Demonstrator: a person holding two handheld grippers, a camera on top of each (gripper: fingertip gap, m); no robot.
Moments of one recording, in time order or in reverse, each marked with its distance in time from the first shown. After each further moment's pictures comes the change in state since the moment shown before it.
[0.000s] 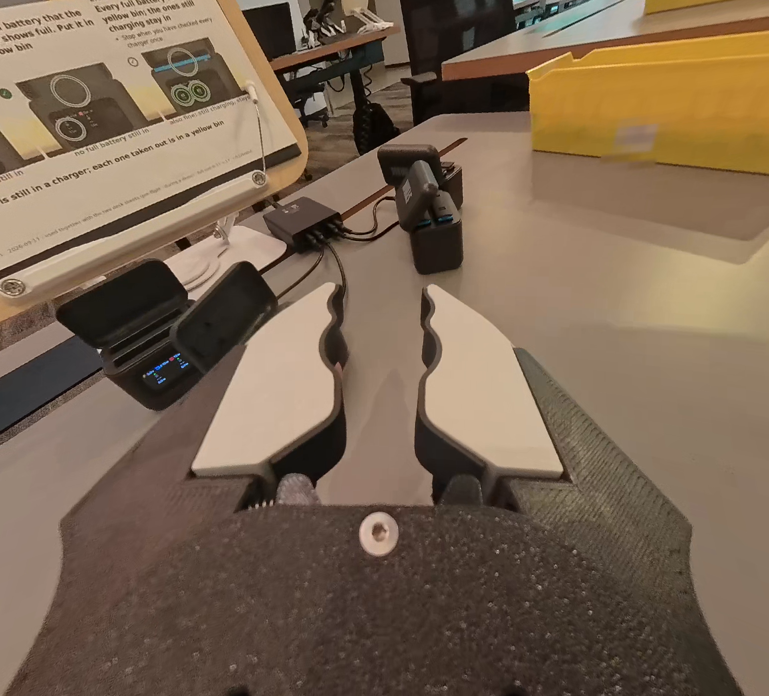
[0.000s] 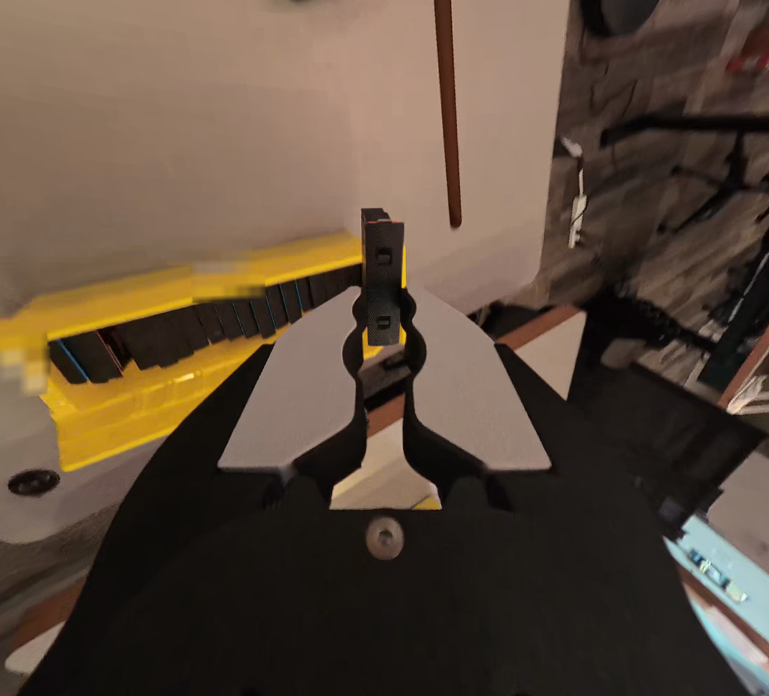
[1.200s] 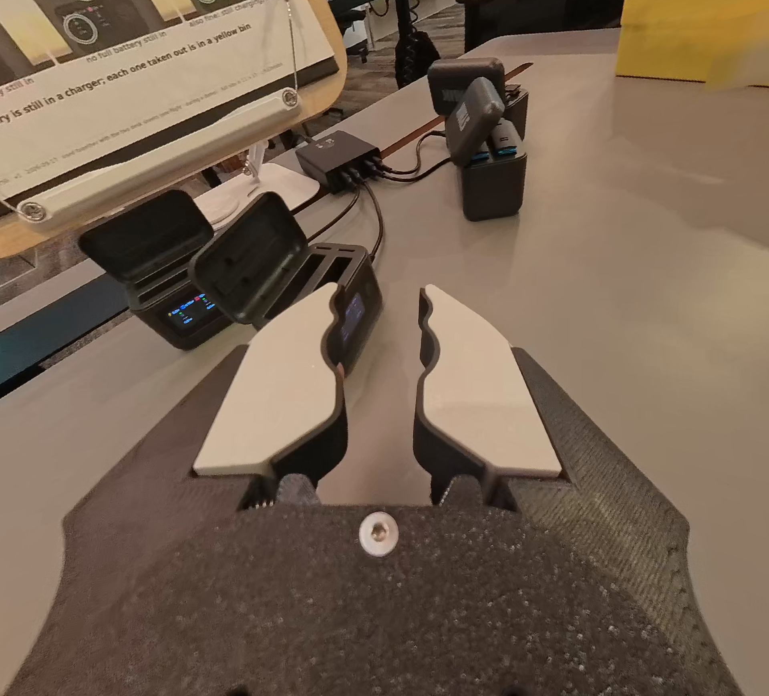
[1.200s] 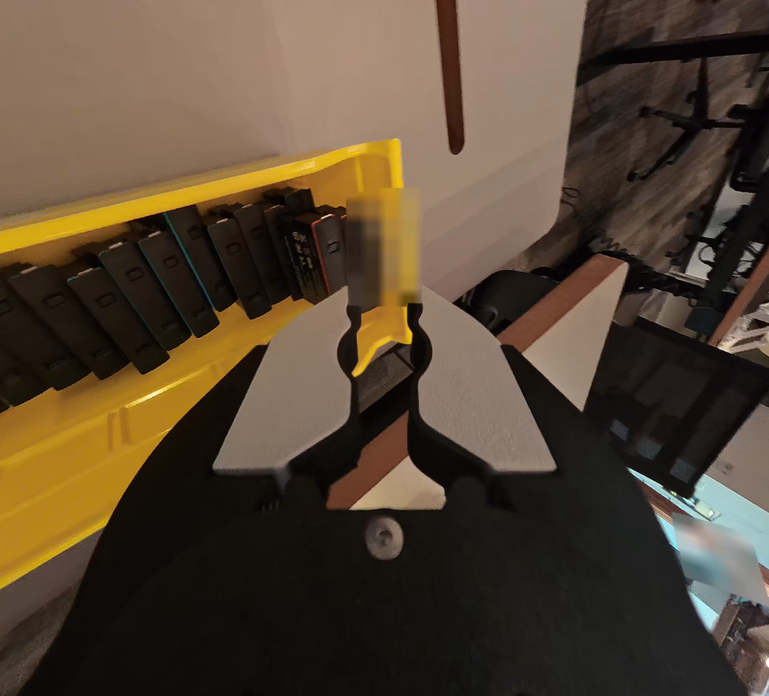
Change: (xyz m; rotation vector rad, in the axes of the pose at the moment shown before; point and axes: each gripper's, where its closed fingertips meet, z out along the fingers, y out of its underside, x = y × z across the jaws) left arm -0.021 0.038 0.008 -0.133 -0.108 -0.001; right arm 0.010 0.081 0.111 -0.036 0.149 0.060
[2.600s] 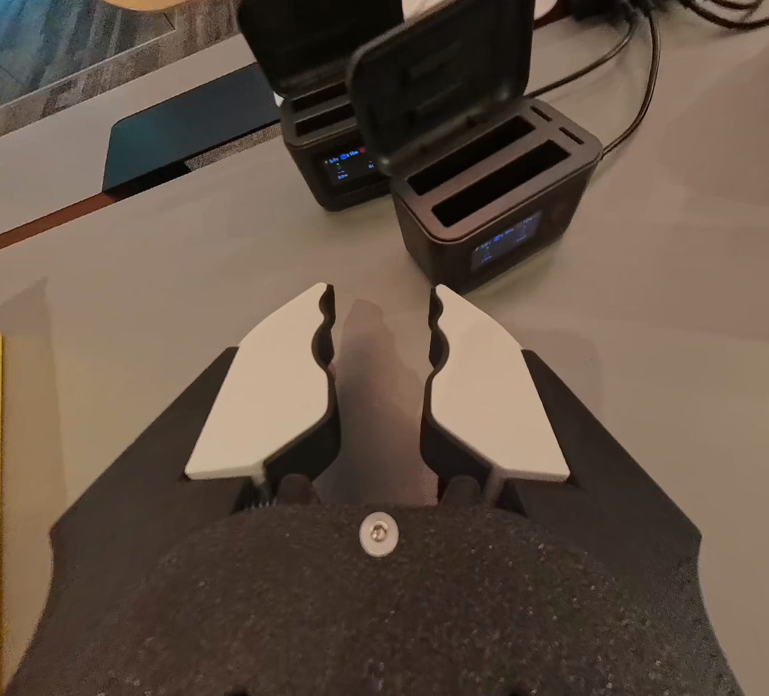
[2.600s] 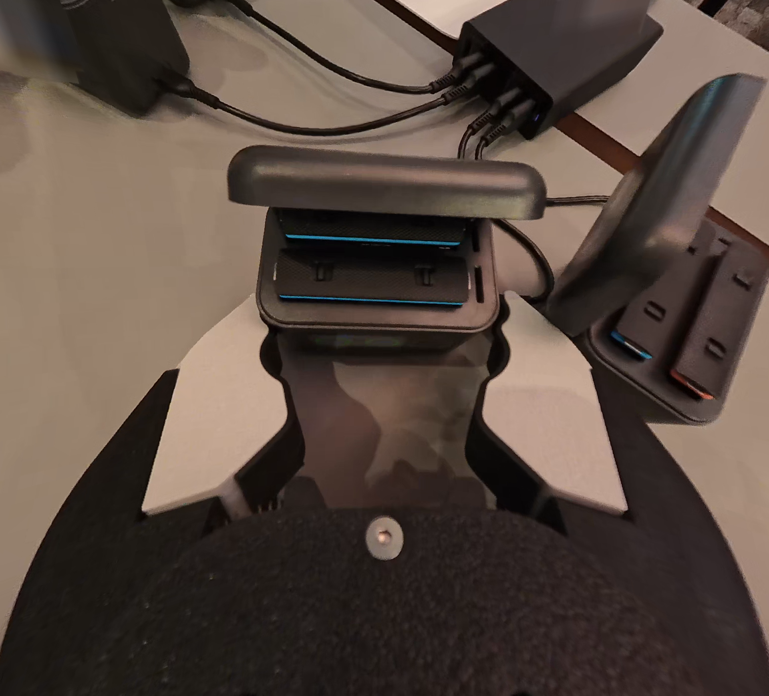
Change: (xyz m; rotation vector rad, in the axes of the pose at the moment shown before) left arm -0.092 0.068 0.007 -0.392 -0.396 -0.187; right arm -0.142 -0.322 0.037 0.608 -0.236 0.720
